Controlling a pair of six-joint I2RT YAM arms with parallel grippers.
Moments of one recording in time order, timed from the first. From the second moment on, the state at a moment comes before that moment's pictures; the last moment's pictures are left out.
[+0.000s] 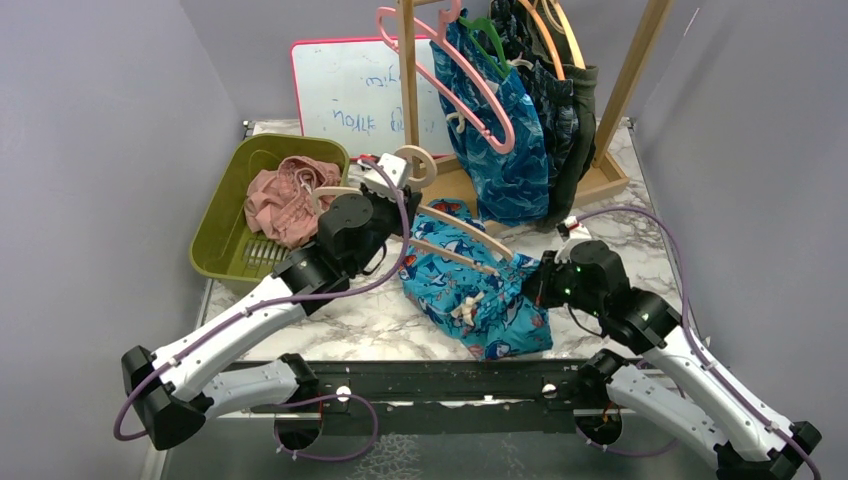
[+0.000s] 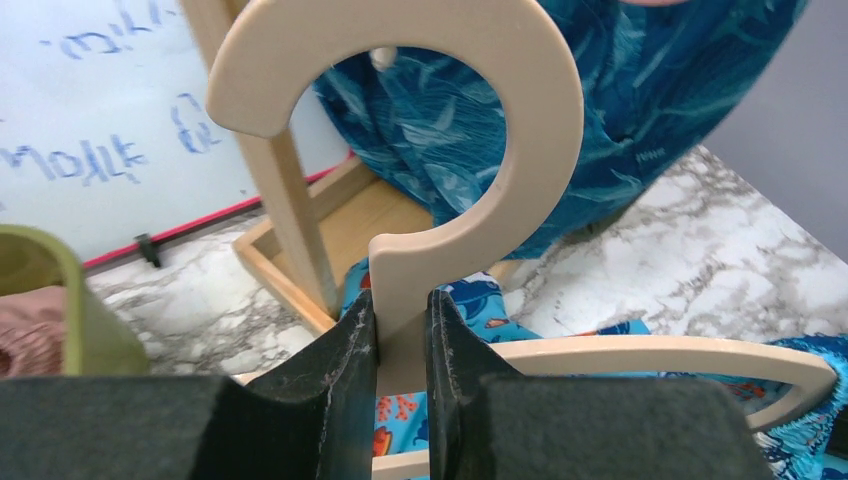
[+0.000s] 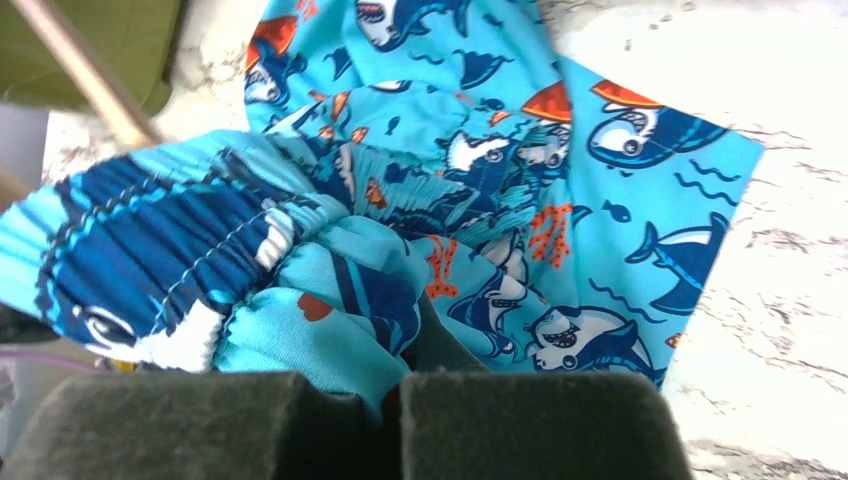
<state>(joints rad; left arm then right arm) -0.85 1.05 1.01 -0.06 -0.30 -0.11 0.64 0.65 0.70 -0.65 -0.02 0.56</state>
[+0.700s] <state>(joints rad) -0.85 0.73 0.99 -0.13 -0.42 -0.19 0.66 1.01 0.72 -0.27 -0.35 0.63</state>
